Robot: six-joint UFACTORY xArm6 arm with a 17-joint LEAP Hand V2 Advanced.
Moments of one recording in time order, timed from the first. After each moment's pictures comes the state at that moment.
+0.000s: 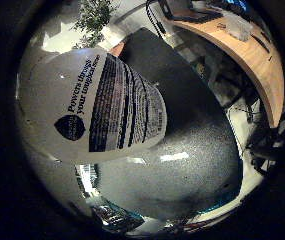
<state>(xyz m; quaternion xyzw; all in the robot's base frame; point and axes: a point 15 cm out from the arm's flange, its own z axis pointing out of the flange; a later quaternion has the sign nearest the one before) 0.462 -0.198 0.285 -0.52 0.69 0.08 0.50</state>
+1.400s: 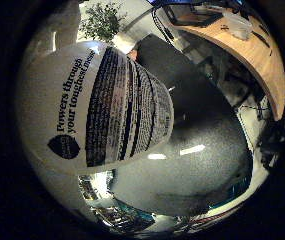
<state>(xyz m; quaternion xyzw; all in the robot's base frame) 0.442 -0.183 0.327 -0.50 0.67 0.12 0.54</state>
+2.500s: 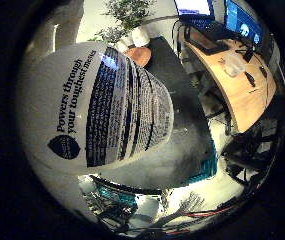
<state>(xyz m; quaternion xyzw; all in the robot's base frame) 0.424 -0.088 0.421 -0.63 0.65 0.05 0.42</state>
